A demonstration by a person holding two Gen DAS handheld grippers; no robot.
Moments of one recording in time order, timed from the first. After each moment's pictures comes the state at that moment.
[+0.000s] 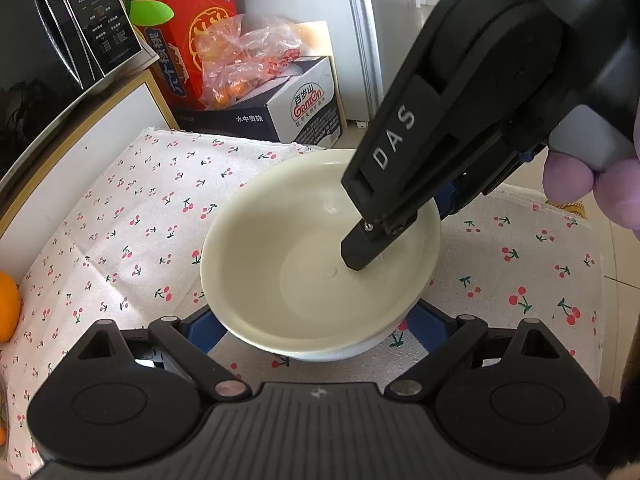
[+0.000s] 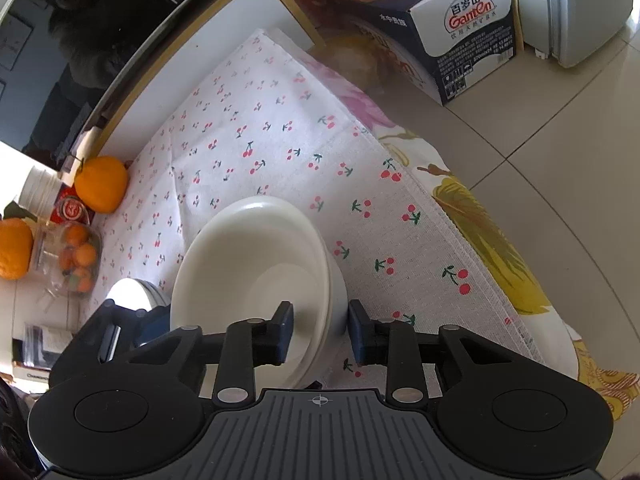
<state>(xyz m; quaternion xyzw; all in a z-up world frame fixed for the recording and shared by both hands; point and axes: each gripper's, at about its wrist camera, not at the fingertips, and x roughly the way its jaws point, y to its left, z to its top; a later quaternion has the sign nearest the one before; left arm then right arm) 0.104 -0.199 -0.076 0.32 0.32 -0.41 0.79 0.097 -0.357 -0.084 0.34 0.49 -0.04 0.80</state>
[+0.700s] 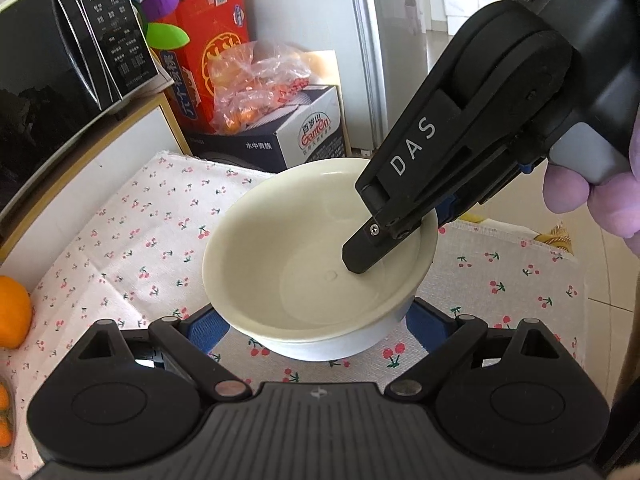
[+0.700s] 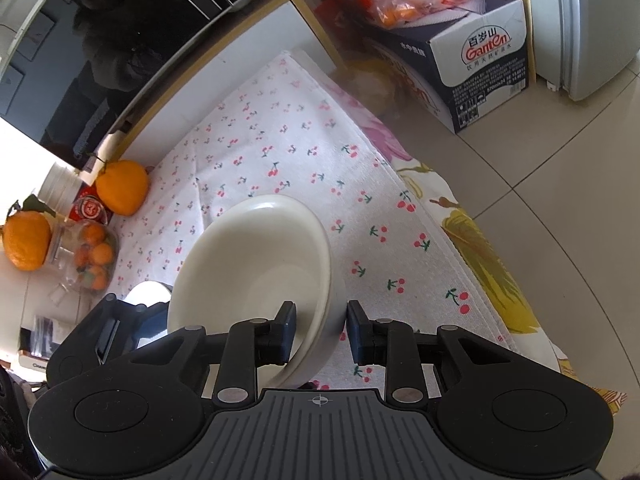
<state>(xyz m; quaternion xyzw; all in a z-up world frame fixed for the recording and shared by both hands) 0.098 -0.191 -0.059 0.30 0.29 -0.42 0.81 0.091 -0.359 -0.058 0.33 0.46 -0.03 0.82</state>
